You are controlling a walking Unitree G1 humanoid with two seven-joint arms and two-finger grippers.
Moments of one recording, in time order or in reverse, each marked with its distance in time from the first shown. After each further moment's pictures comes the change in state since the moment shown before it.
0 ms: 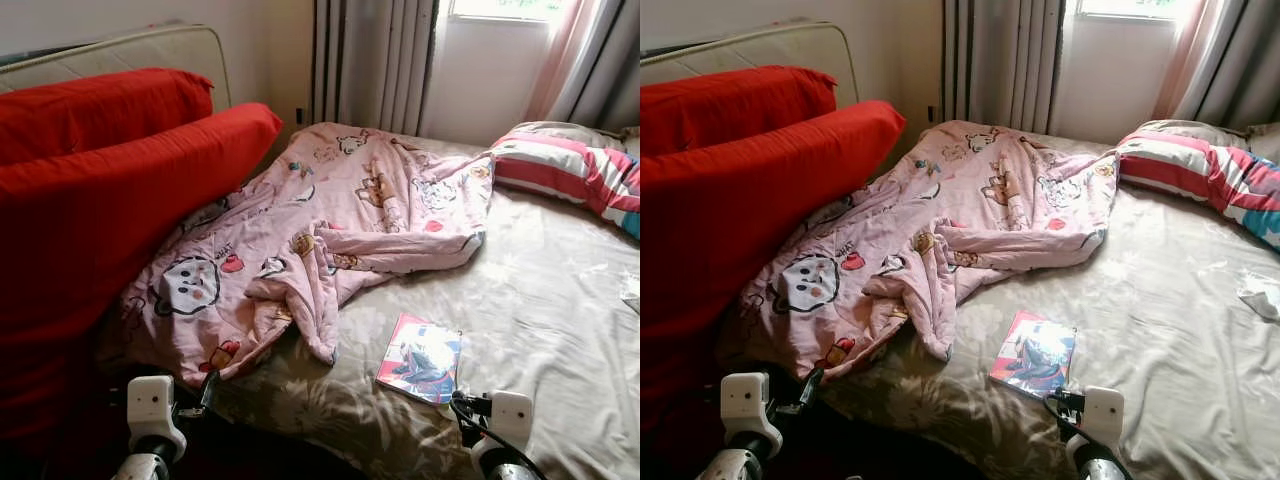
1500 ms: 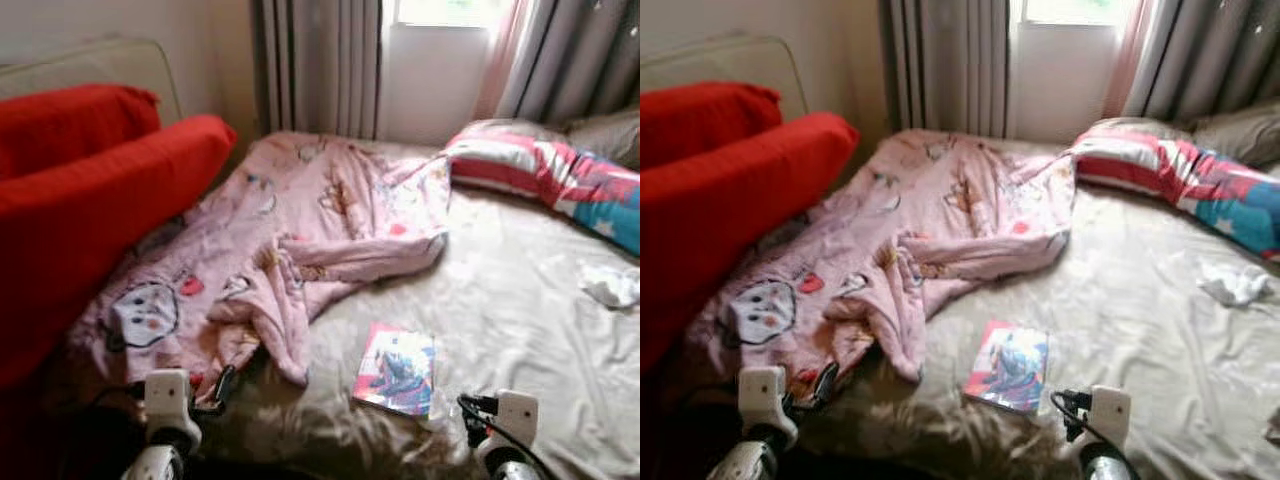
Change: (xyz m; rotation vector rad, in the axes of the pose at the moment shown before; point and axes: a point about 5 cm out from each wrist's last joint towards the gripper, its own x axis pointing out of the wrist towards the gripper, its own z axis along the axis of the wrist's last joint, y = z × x) left arm 0.007 -0.015 0.002 -0.018 -0.007 -0.046; right arm 0.005 0.000 0.000 0.034 0.033 -0.014
